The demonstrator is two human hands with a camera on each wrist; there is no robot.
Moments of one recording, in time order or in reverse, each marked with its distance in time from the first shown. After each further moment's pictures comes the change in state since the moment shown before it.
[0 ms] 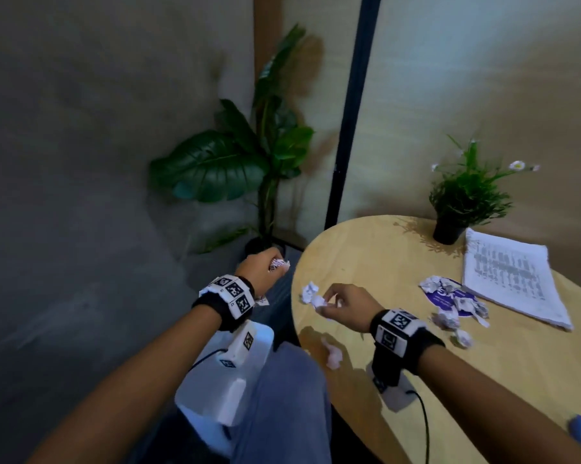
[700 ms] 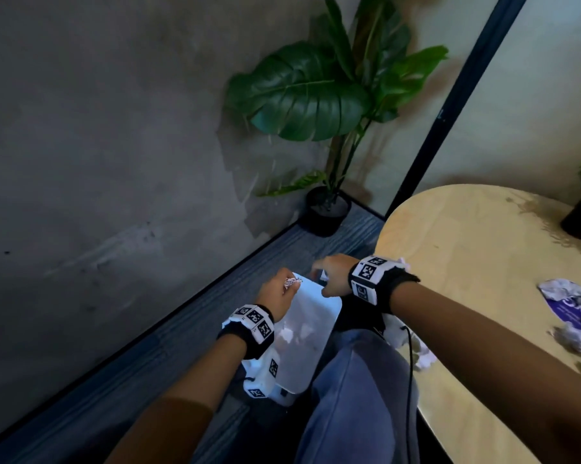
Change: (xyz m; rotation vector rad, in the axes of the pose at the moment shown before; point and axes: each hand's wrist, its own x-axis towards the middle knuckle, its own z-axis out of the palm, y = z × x) left_hand -0.041 -0.175 0.059 -0.272 0.019 -0.369; right_hand 0.136 -0.103 0.106 -0.474 -0.511 -0.229
